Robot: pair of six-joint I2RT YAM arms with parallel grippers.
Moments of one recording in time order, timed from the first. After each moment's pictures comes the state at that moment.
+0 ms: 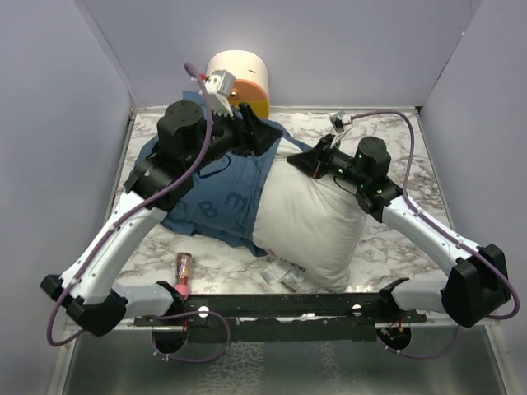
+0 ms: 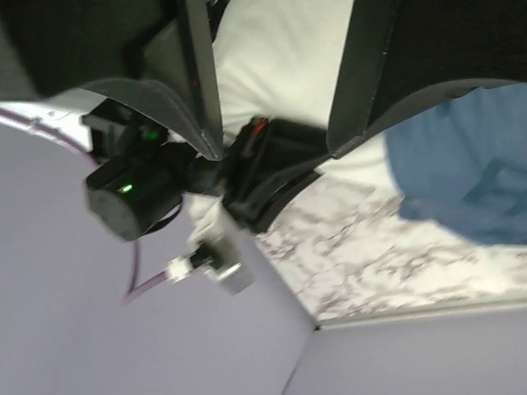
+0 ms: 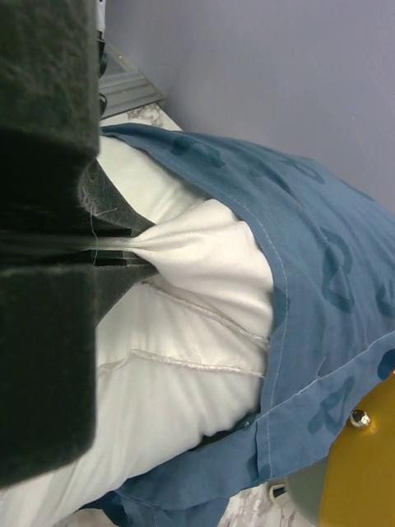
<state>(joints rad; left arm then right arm) -0.66 1.30 1.65 -0.37 0.22 -0.56 0.48 1.30 0.95 0.32 -0.48 0.46</state>
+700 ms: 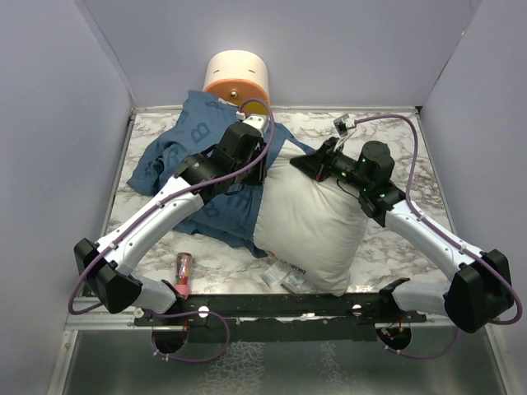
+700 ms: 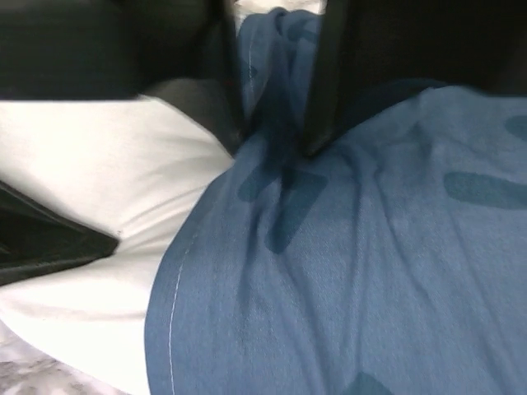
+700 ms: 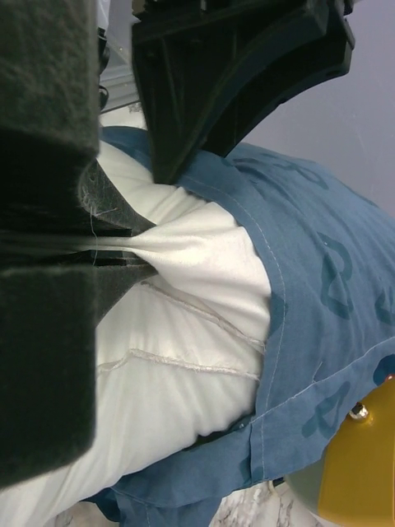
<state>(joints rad) -0.74 1.39 1.47 -0.76 -0.16 -0.43 0.48 1.24 0.88 0.34 -0.48 0.45</state>
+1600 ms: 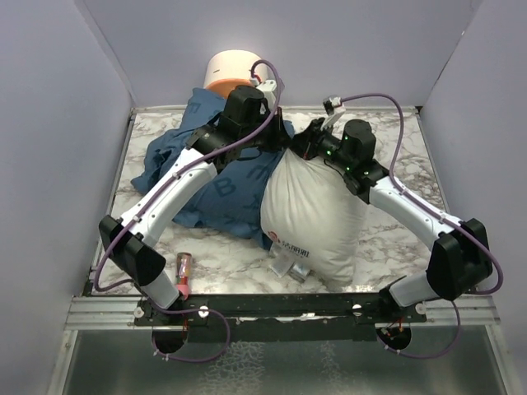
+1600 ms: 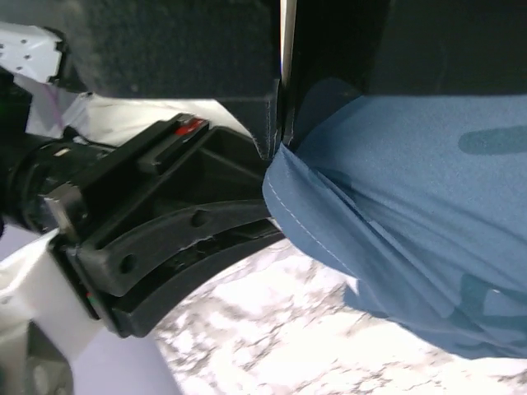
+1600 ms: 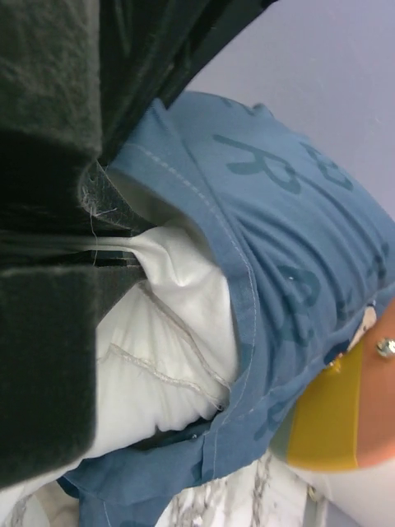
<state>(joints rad) -0.67 1.60 1.77 -0.63 0.18 -0.45 0.50 1.44 1.08 0.32 -0.38 0.45</state>
